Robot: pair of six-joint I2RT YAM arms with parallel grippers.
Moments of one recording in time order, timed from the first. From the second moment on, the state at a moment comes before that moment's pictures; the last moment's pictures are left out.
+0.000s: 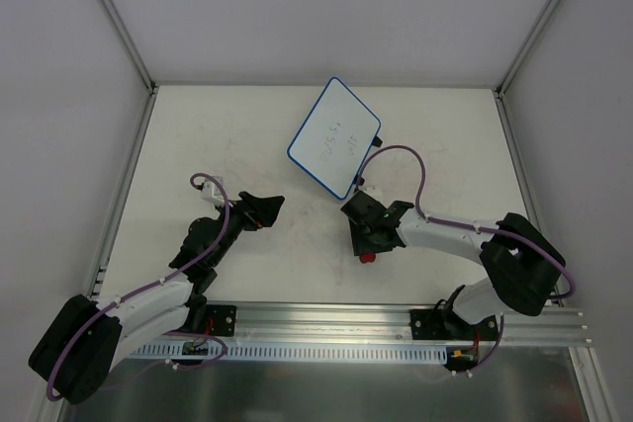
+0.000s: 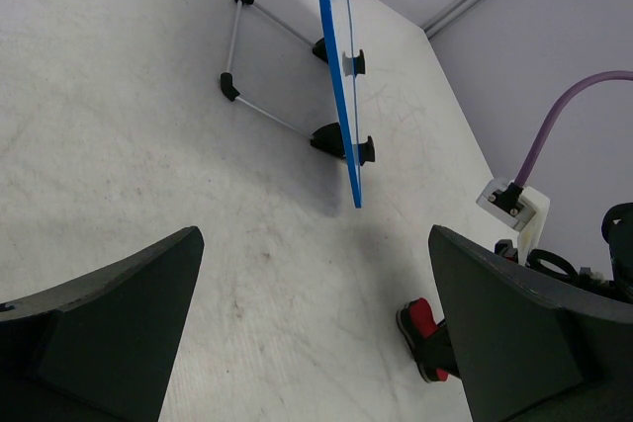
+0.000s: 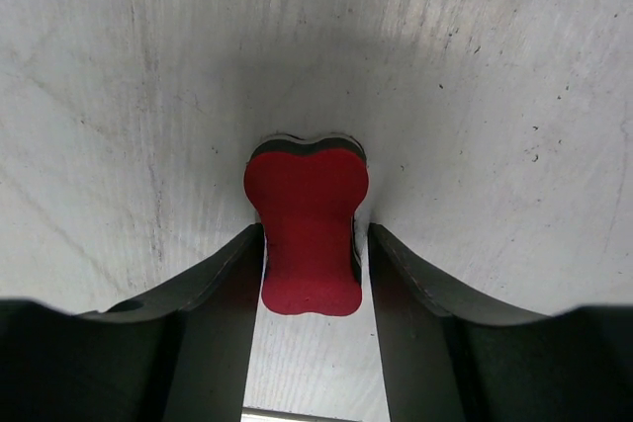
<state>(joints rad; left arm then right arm) -0.54 0.87 0.05 0.78 -0.08 -0.73 0.90 1.48 0.78 -0.56 0.22 0.68</state>
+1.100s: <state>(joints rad) -0.54 0.87 0.05 0.78 -0.08 -0.73 0.90 1.48 0.83 -0.56 0.25 0.63</state>
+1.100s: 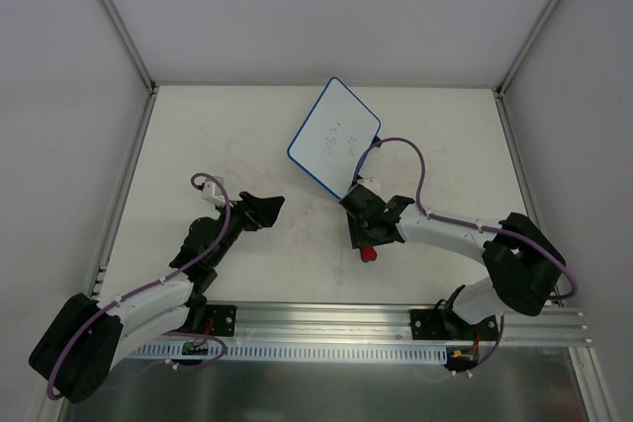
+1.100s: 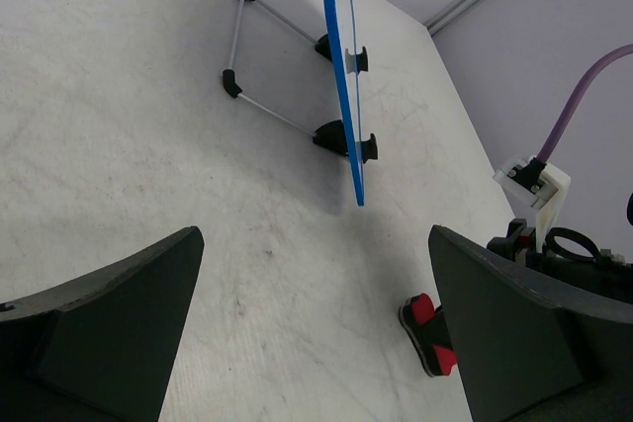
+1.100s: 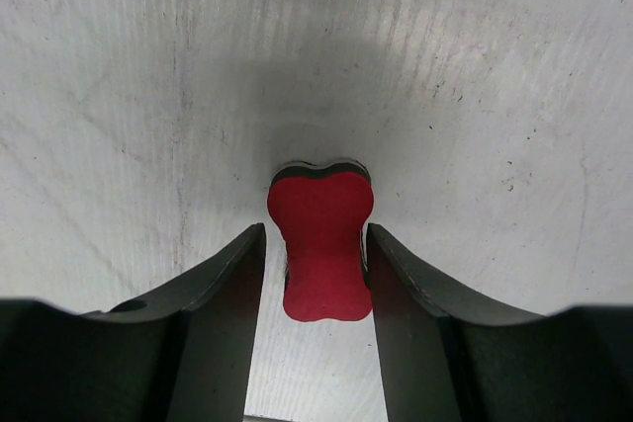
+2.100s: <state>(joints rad) -0.54 0.88 0.05 0.78 -0.08 -0.73 0.89 1.53 0.83 -0.57 0.25 0.60</state>
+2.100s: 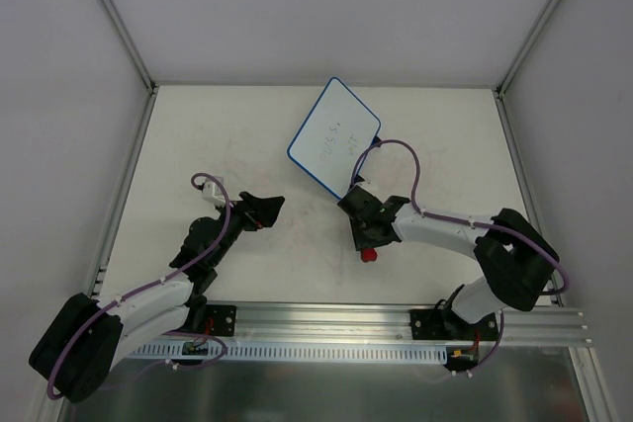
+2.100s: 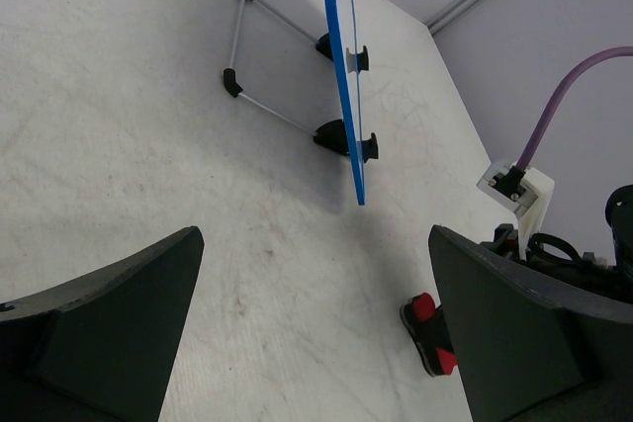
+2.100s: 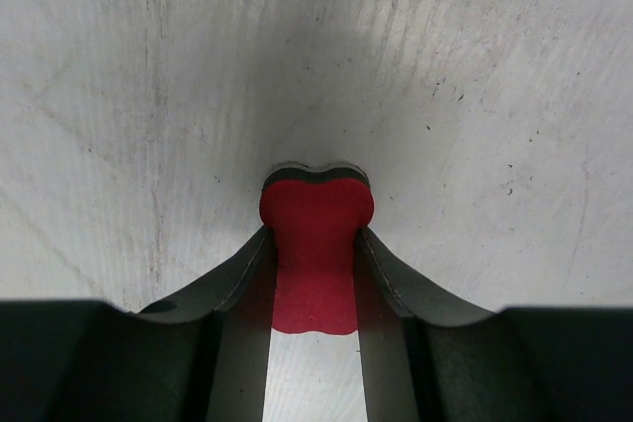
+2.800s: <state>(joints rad) -0.54 0.88 0.05 0.78 -0.08 -0.73 0.78 1.42 1.05 -0.61 0.22 0.45</state>
